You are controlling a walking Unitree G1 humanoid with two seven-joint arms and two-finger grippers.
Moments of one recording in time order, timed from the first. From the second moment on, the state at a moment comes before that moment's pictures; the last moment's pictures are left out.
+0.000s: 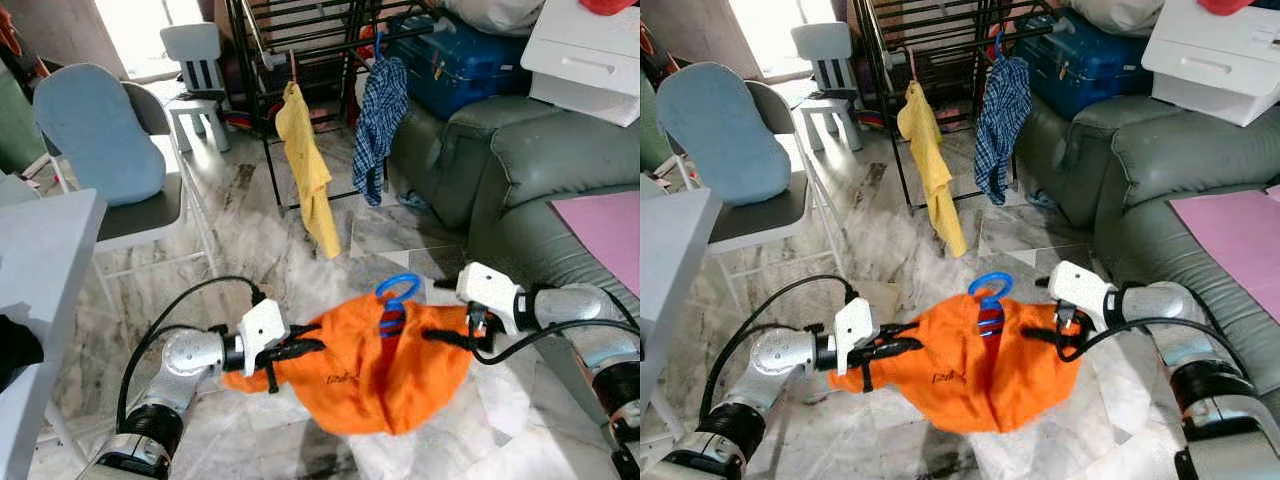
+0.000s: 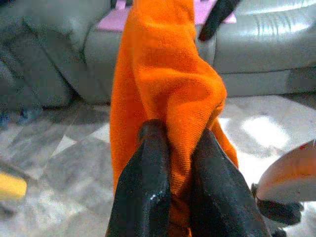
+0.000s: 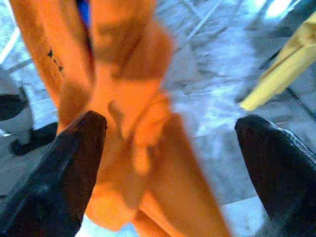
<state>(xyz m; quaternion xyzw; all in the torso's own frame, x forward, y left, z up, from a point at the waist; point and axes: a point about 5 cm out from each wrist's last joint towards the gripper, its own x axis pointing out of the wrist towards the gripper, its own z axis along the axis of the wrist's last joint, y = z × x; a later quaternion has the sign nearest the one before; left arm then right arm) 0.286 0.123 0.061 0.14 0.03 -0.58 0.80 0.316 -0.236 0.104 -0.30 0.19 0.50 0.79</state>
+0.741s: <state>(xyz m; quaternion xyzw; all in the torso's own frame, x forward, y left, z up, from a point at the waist) 0.283 0.120 0.063 0.13 0.02 -0.60 0.79 0.313 -0.232 0.105 -0.26 0.21 0.55 0.76</state>
